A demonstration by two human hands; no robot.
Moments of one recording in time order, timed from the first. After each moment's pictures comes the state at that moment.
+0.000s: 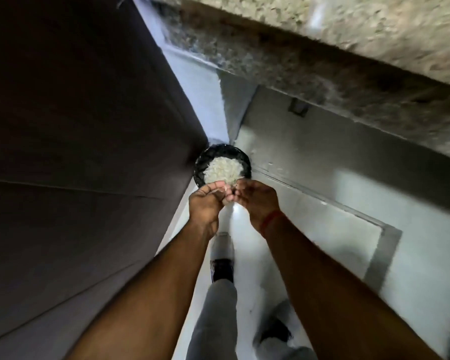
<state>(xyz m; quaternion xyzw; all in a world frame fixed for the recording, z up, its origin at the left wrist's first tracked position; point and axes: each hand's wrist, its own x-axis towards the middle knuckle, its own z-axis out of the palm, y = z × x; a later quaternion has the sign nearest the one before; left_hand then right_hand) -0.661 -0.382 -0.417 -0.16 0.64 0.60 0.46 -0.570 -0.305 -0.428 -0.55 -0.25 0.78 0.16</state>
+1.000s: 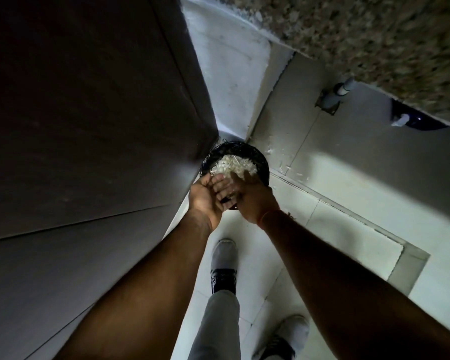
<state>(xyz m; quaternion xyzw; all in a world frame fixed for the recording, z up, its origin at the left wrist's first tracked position) -0.749 -0.356 -0.523 -0.31 0.56 0.56 0.52 -0.640 -0.273 -0.556 -0.34 -0.84 0.36 -0.23</state>
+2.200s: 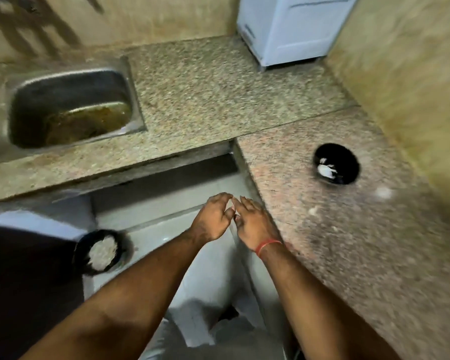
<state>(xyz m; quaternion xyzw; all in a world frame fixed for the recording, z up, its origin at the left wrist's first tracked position) -0.217 -0.356 -0.062 0.77 0.50 0.13 0.39 -0.062 -0.402 -0.055 -0.69 -0.69 0.21 0.05</state>
